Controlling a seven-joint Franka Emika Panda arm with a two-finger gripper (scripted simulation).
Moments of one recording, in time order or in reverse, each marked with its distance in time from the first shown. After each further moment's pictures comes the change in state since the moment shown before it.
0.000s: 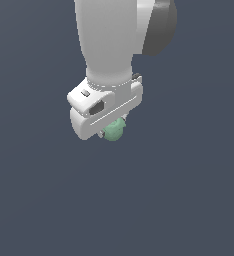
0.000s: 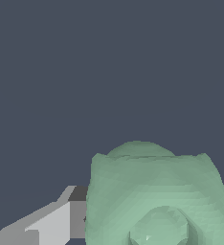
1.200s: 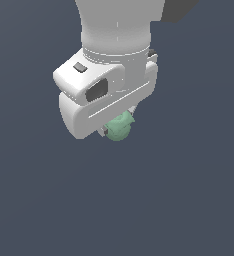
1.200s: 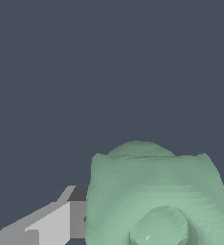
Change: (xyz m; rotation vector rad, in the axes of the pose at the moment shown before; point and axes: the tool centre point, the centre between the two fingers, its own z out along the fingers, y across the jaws) arm 0.041 0.019 -0.068 0.000 -0.001 0.001
